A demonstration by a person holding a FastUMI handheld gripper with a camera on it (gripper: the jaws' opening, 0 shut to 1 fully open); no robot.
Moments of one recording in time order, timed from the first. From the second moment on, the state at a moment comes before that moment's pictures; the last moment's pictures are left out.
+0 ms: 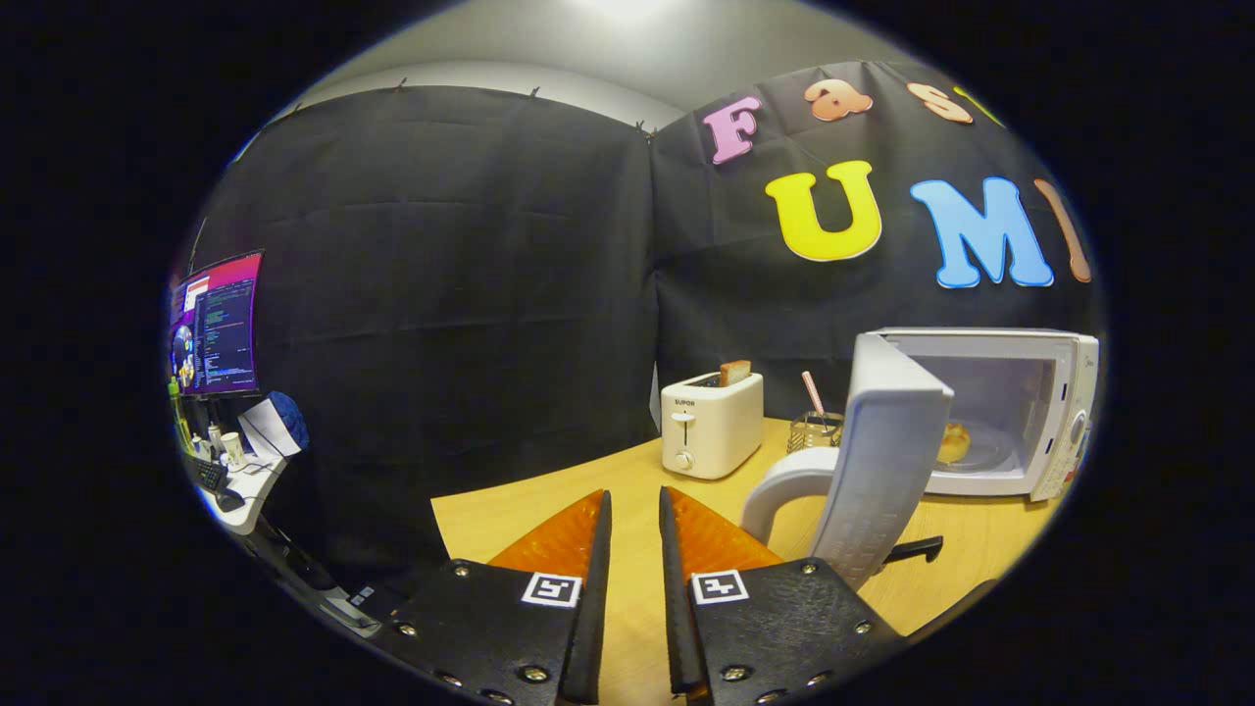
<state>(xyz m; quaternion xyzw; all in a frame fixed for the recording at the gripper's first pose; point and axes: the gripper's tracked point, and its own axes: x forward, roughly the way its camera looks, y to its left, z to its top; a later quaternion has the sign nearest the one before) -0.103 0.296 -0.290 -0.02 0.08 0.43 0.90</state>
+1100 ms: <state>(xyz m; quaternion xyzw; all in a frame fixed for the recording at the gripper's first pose) 0.024 0.082 -0.279 -0.04 0.08 0.19 0.98</state>
